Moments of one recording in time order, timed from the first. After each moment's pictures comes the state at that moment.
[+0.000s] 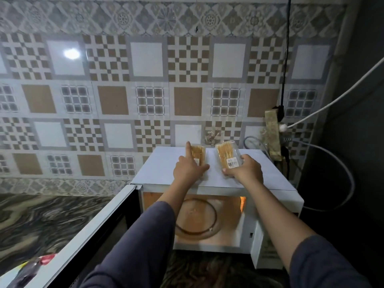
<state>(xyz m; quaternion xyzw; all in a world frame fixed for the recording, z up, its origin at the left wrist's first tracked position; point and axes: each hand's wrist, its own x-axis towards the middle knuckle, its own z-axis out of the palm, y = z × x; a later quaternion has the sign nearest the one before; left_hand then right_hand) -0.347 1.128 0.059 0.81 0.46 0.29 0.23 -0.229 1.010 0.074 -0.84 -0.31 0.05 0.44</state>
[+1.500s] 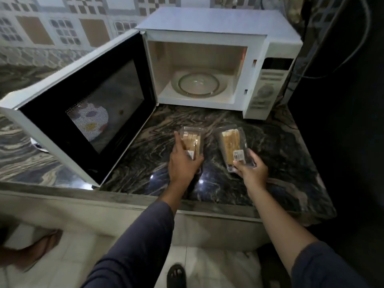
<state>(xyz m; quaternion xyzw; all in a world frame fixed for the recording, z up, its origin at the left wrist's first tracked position) -0.500 0.852 -0.195 0.71 0.57 0.28 0.31 -0.358 0.751 -0.189 -0.72 -0.12 0.26 0.64</state>
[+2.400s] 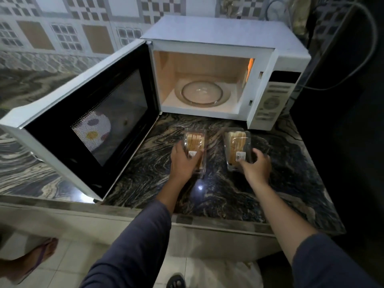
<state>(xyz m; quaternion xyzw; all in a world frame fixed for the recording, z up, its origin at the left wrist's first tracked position) -0.498 0.897 -0.183 0.68 0.52 0.31 0.42 -0.337 0.794 -0.175 -0.86 -0.22 0.13 0.44</state>
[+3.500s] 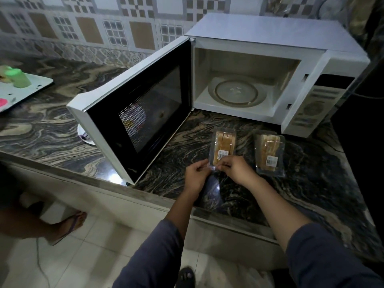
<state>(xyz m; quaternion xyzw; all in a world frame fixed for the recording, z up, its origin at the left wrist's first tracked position) -0.543 0.874 -0.206 0.47 0.52 0.35 0.62 -0.409 0.849 -0.176 -0.73 -0.58 0.29 0.23</state>
